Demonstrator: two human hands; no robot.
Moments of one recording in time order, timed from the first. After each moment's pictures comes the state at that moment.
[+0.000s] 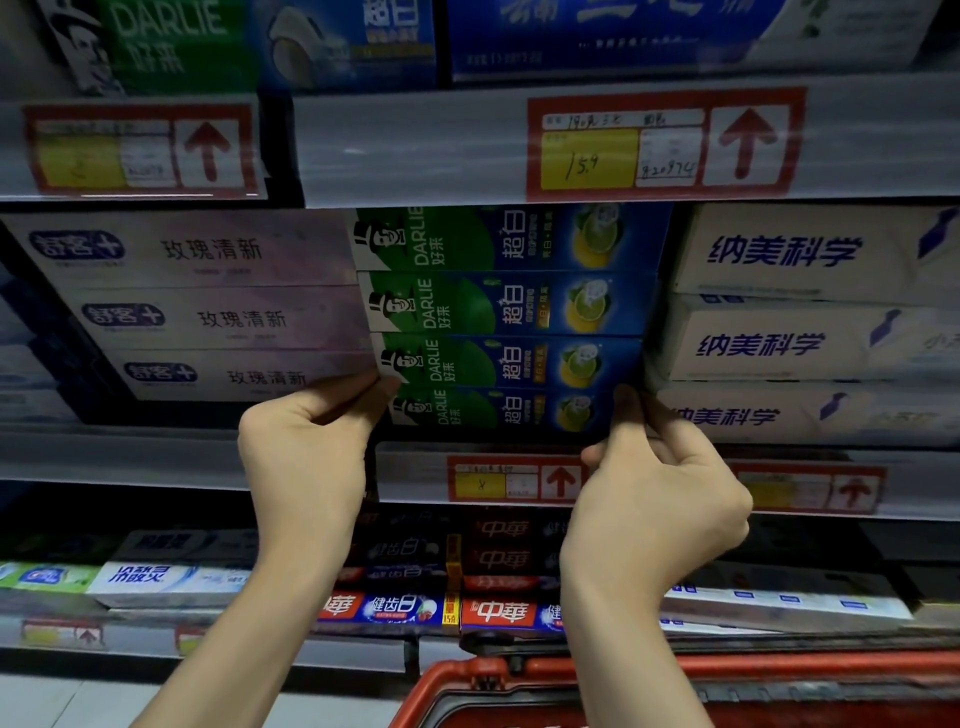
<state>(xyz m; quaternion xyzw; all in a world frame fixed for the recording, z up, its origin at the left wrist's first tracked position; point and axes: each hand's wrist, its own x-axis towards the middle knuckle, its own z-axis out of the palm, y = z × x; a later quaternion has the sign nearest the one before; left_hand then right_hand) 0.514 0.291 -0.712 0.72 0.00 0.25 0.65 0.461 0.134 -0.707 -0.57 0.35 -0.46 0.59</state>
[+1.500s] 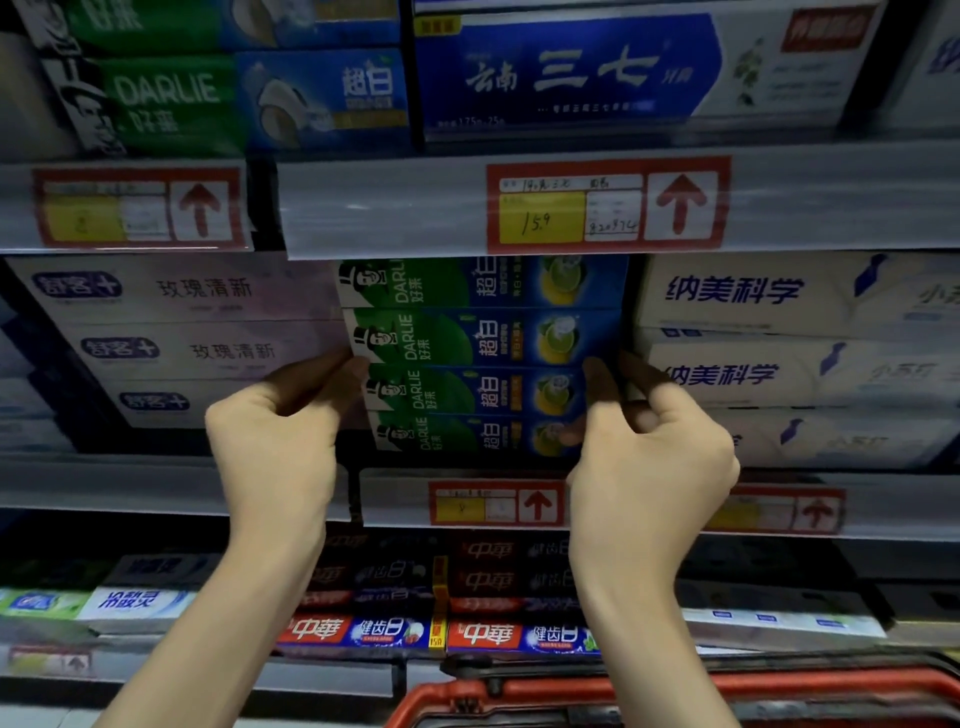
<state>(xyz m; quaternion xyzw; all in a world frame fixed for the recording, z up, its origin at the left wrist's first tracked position) 0.519 0.285 -0.678 0.67 0.01 0.26 0.69 0.461 0.104 -0.680 -0.69 0.24 -0.44 0.52</state>
